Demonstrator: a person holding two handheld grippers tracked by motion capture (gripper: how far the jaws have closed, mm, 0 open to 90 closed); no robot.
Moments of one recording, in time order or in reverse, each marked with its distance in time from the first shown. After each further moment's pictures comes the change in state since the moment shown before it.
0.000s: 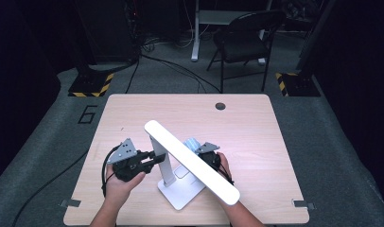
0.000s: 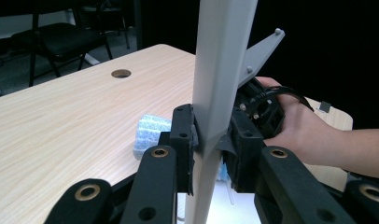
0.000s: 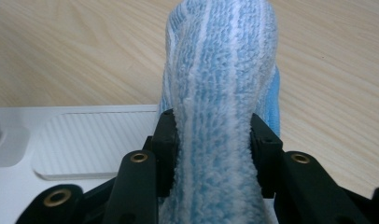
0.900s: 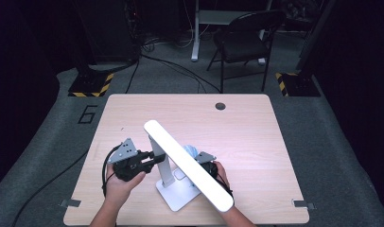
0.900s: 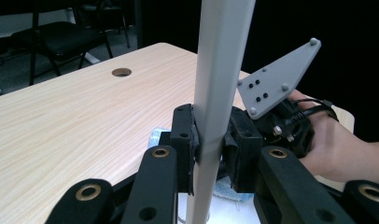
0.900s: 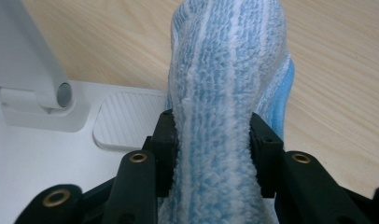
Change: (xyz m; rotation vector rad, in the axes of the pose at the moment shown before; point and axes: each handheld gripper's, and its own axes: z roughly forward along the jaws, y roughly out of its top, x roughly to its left) left arm 0.001 -0.001 0.001 0.005 0.003 0.000; right arm 0.030 -0.012 -0.014 -0.015 0.023 -0.049
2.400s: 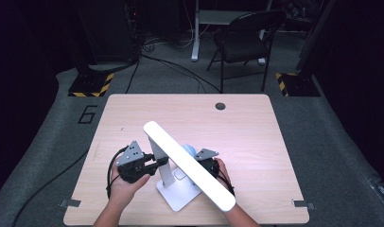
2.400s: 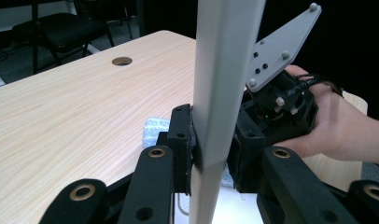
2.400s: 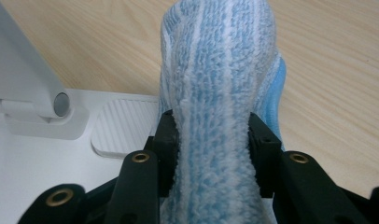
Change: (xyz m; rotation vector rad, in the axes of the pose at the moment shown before) left arm -0.005 -0.010 0.013 0.029 0.022 0.009; right arm -0.016 0.002 0.003 -0.009 0.071 0.020
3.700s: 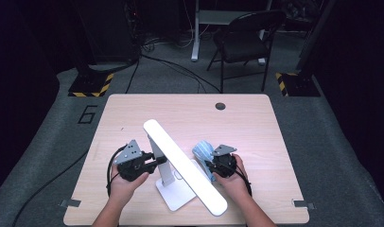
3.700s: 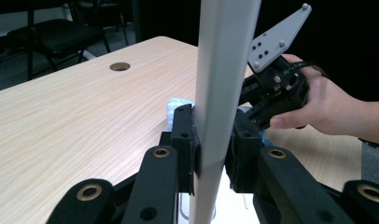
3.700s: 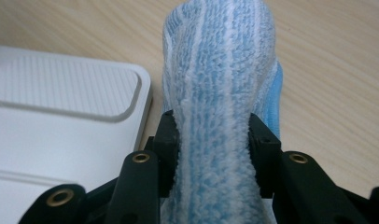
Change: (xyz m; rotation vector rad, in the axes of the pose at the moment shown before) left arm 0.009 -0.002 0.001 -0.020 -0.024 0.011; right arm -0.051 -0.021 -0.016 0.020 -0.073 0.000
